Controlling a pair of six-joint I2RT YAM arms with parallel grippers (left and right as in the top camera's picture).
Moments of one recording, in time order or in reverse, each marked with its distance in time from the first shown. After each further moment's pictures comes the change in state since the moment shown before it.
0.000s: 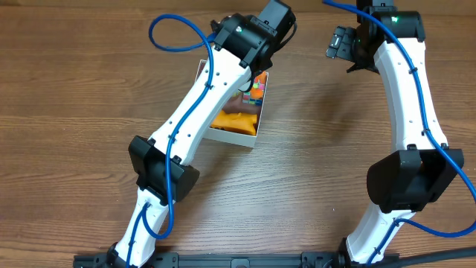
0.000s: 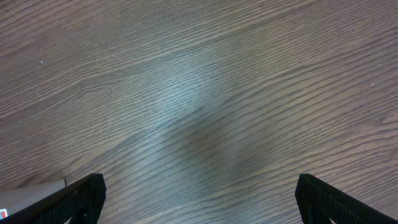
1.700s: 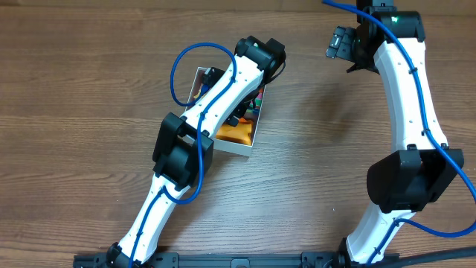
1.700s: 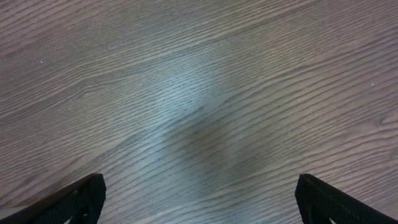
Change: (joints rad) left arm 0.012 0.209 -0.171 -0.062 0.051 -0.565; right arm 0.000 0.000 0.000 0.000 0.000 -0.001
